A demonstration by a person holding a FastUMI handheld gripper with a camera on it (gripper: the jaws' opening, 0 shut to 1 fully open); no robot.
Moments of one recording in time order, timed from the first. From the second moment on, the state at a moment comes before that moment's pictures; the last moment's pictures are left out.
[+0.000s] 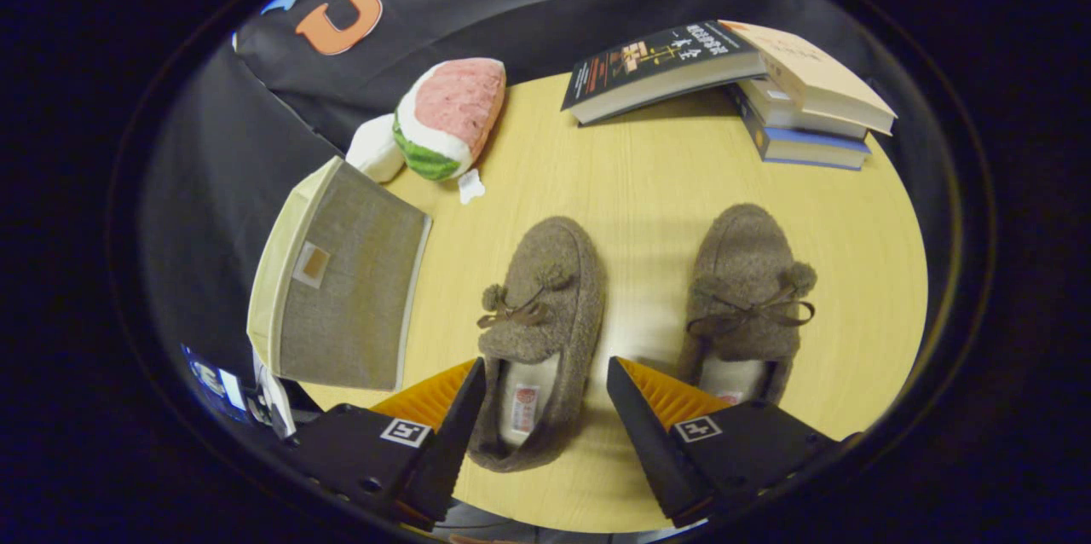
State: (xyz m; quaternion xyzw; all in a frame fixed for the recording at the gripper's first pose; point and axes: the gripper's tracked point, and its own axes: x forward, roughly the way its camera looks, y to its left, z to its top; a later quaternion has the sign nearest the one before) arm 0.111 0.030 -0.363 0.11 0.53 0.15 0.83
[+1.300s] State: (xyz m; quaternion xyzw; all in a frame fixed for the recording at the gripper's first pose) arm 0.105 0.031 -0.361 0.11 0.61 0.04 0.78
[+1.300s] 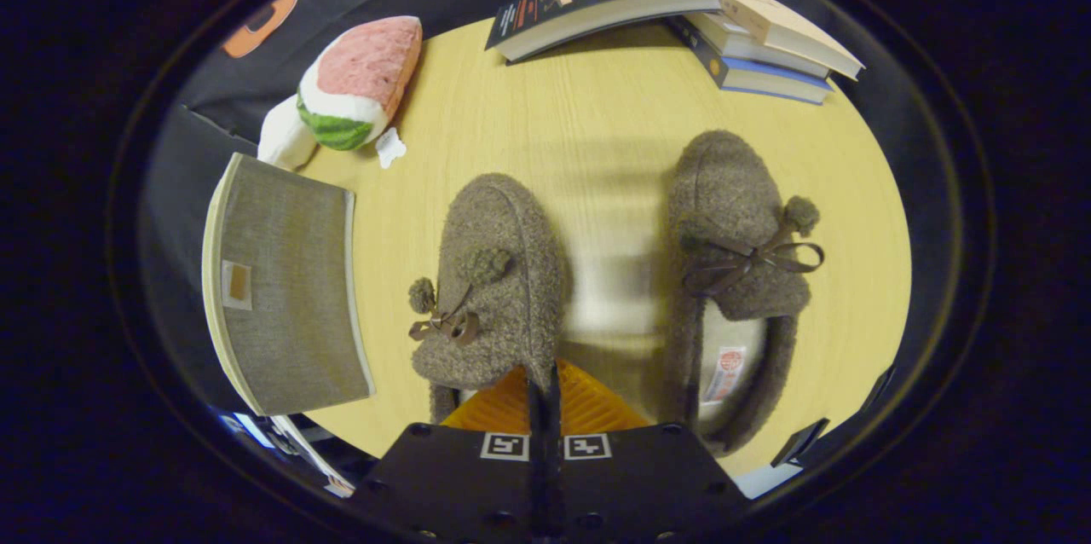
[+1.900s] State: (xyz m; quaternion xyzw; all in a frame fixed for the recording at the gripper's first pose) arm 0.122 0.113 -0.198 0.10 0.52 0.11 0.84
